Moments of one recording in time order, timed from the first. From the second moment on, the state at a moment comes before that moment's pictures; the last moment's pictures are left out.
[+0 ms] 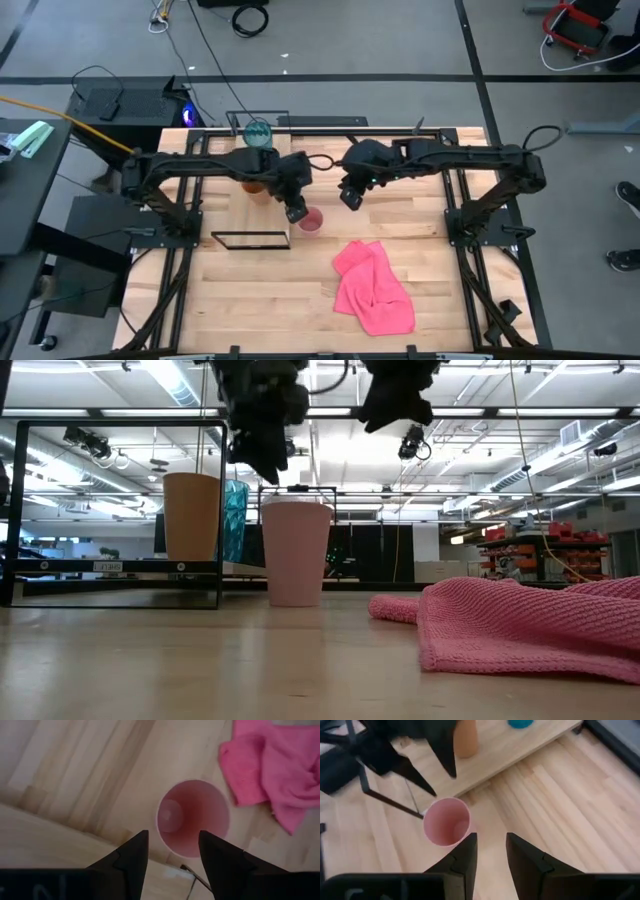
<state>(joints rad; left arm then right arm) 0.15 1.63 1.40 -0.87 0.09 -0.33 -0.08 1.51 1.45 -0.81 0.09 0.45</state>
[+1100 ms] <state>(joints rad) 0.15 1.80 1.40 -0.83 0.07 -0.33 0.00 1.49 1.45 -0.87 0.20 0.52</state>
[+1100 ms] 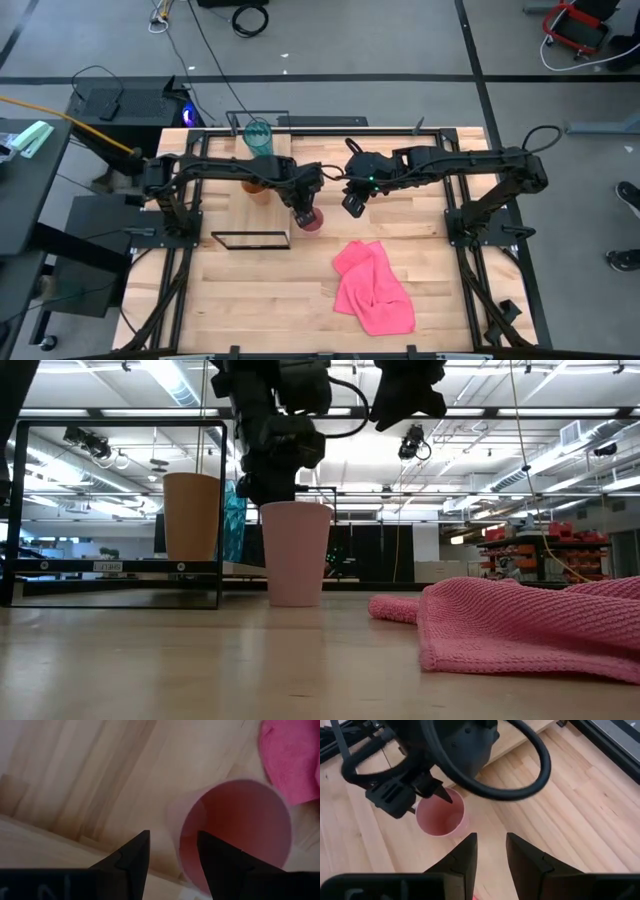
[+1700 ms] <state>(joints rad) 0.14 1.81 1.40 -0.83 0.07 -0.36 0.00 1.49 1.45 -0.87 0.21 0.52</state>
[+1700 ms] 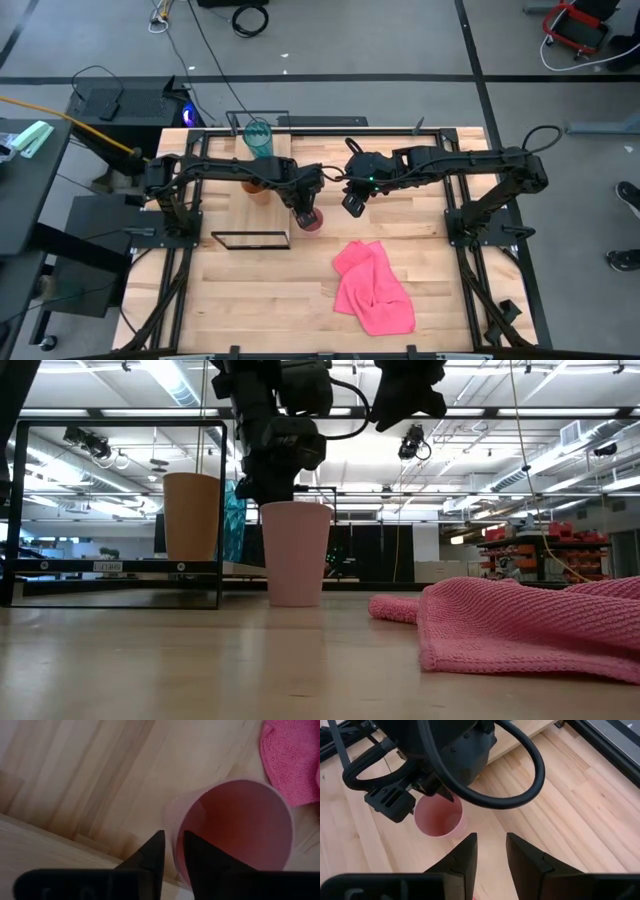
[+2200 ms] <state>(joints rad) 0.14 1.81 1.40 -0.81 0.07 -0.36 0.00 1.49 1.45 -0.87 0.21 0.52</state>
